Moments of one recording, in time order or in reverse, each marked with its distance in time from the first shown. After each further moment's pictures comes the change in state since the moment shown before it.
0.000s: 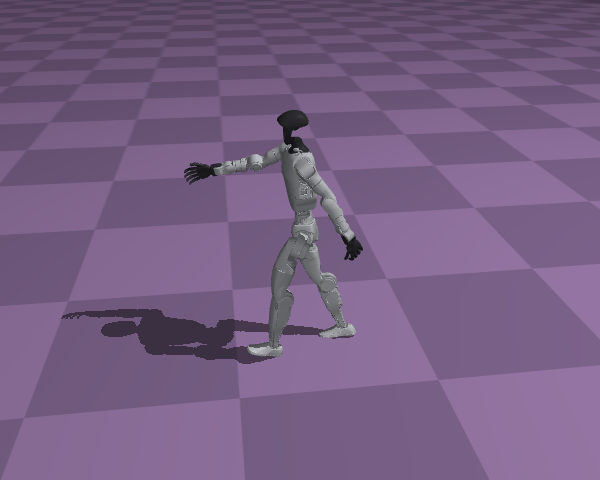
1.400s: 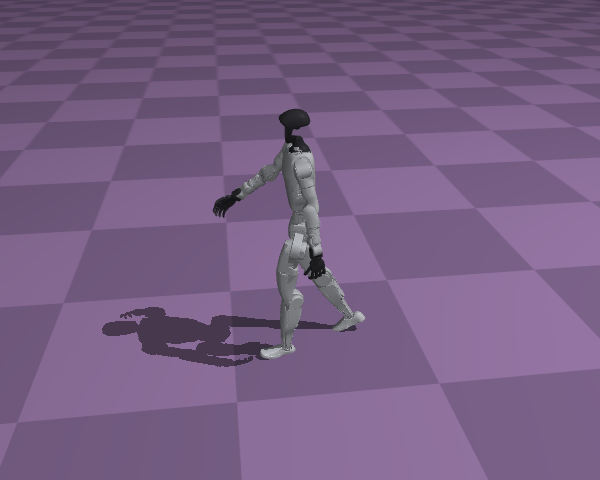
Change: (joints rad) left arm -0.380 0.037 0.016 0.042 -0.007 -0.053 0.123; right arm 0.447 0.171 0.121 0.013 -0.317 0.016 0.012; waist -0.128 0.112 0.030; left_leg 0.299 0.023 -0.043 -0.162 0.084 -0.100; right_leg 0.120 0.070 -0.096 0.219 0.156 -0.048
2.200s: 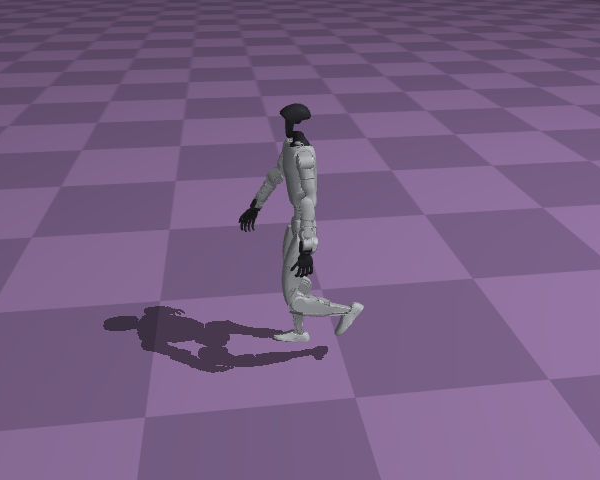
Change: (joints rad) left arm -0.153 0.039 -0.052 -0.059 0.027 0.026 0.065; right arm 0.231 -0.006 0.019 0.156 -0.010 0.084 0.035; waist -0.231 -0.136 -0.065; left_leg -0.218 -0.101 -0.319 1.513 -0.282 0.314; right_leg -0.357 -0.171 -0.273 -0.310 -0.008 0.099
